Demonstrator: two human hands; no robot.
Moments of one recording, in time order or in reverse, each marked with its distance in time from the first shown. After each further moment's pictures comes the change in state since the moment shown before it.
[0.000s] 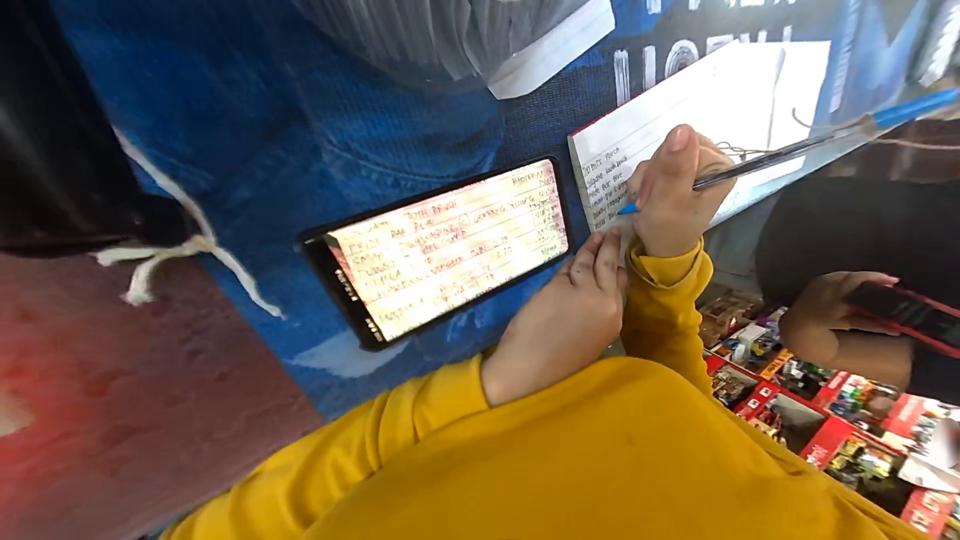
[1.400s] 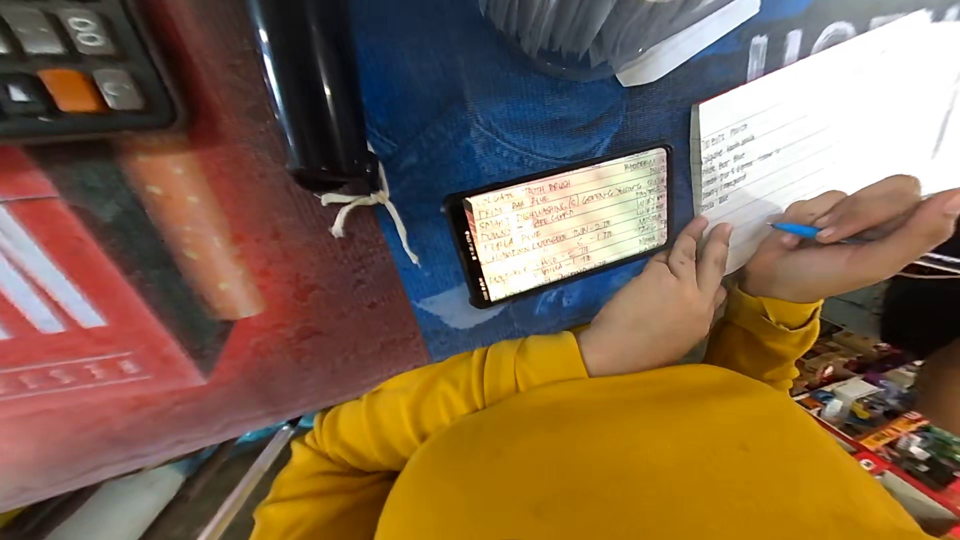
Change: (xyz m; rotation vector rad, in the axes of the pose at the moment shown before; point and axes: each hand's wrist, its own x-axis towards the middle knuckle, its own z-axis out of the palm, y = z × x) left_hand 0.005 -0.002 -0.008 0.031 -0.191 0.048; right_hand -0.031 0.005 -0.032 0.338 0.257 0.039
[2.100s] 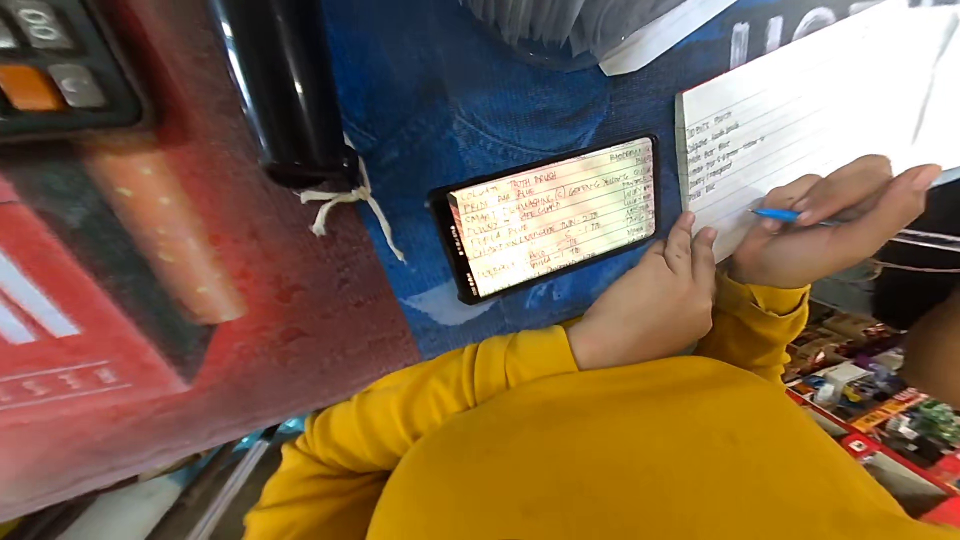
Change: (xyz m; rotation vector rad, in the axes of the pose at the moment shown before) left_hand -0.001 0.000 -0.001 0.087 0.023 0.068; right_hand 0.002 -0.002 0.007 0.007 -0.017 0.029
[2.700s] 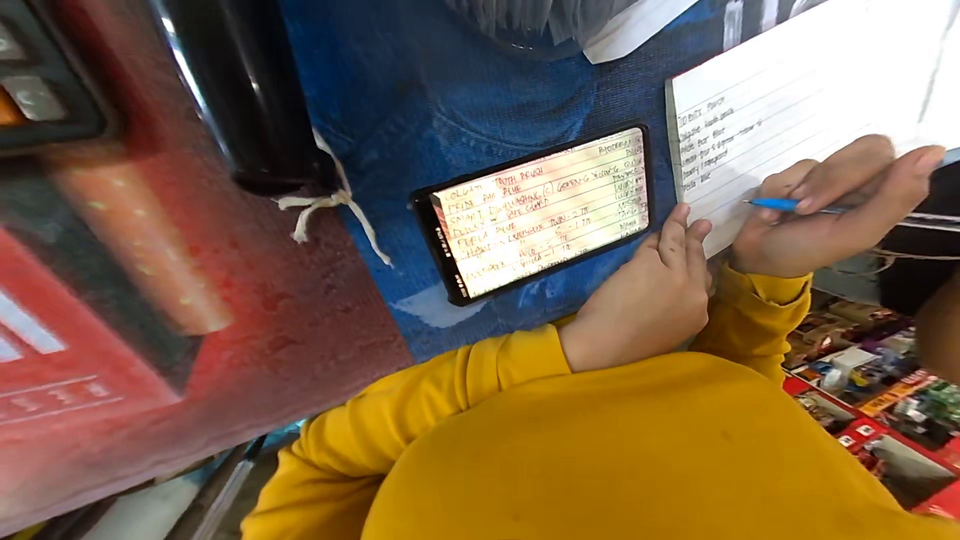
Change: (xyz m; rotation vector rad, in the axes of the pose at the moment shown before) left_hand -0.001 0.000 0.003 0.072 0.065 0.002; right_hand 0.001 0.001 -0.002 0.048 -0.062 -0.011
